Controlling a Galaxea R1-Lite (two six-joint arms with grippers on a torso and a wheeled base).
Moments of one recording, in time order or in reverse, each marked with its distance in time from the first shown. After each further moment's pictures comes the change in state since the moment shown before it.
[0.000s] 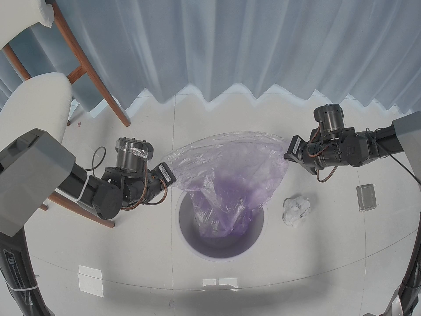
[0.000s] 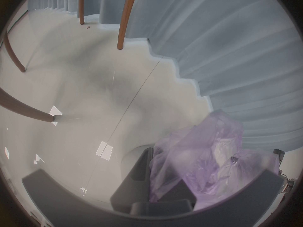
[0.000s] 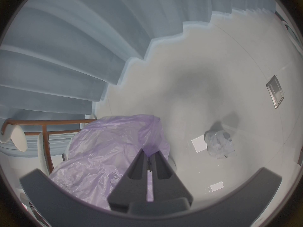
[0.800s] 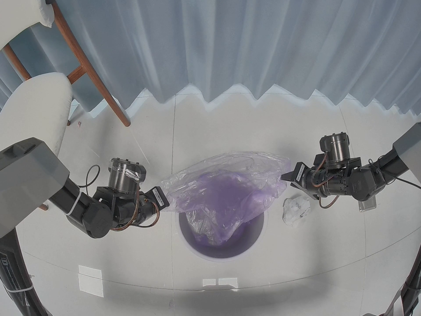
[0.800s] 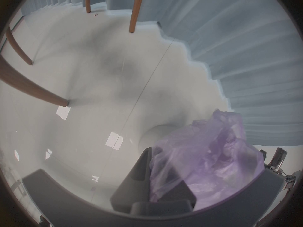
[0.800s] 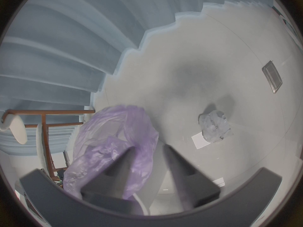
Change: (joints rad) left arm 0.004 -0.044 0.209 -0.037 -0.042 0.028; right arm 0.017 -0.069 0.387 -0.310 0.010 0.019
